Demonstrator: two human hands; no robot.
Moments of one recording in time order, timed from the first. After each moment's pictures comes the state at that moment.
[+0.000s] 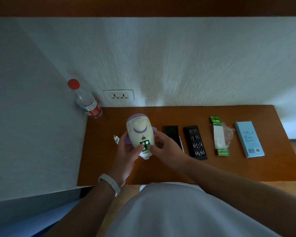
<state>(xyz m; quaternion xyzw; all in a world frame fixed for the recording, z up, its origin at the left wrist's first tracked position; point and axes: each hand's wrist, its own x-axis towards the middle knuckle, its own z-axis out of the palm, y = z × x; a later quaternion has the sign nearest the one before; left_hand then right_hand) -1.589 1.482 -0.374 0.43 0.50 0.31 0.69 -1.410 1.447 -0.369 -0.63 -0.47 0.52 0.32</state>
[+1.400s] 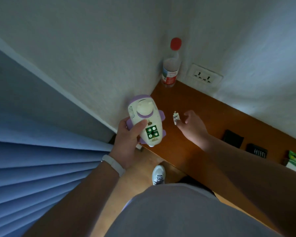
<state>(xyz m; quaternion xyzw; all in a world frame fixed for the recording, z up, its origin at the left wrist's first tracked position) -1.722 1.432 -0.343 0.23 0.53 0.51 0.63 -1.499 1.540 -0.428 -0.67 -0.64 0.37 0.09</state>
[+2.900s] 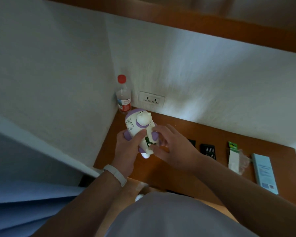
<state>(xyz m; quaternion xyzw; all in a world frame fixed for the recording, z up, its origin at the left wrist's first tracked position) -1.629 1.471 -0.318 0.26 0.57 0.46 0.63 -1.458 1.453 -0.262 -0.53 -0.78 0.27 0.19</state>
